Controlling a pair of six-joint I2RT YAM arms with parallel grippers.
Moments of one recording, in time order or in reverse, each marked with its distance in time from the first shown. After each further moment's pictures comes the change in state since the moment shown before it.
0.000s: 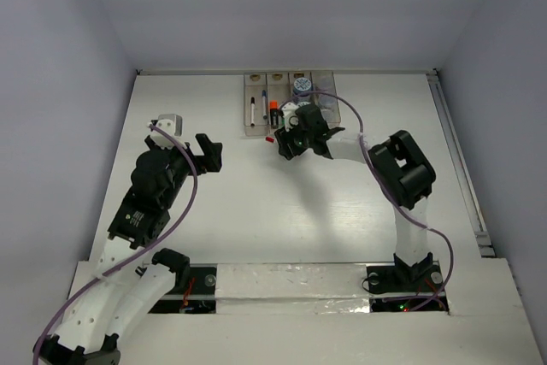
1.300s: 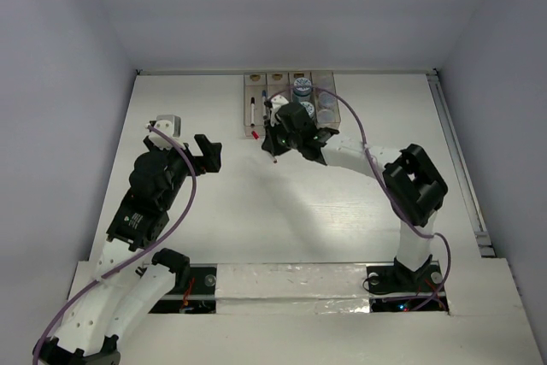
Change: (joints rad) left arm 0.000 -0.014 0.000 0.000 0.000 0.000; right arm 0.172 -0.172 0.010 -0.088 0.116 0.323
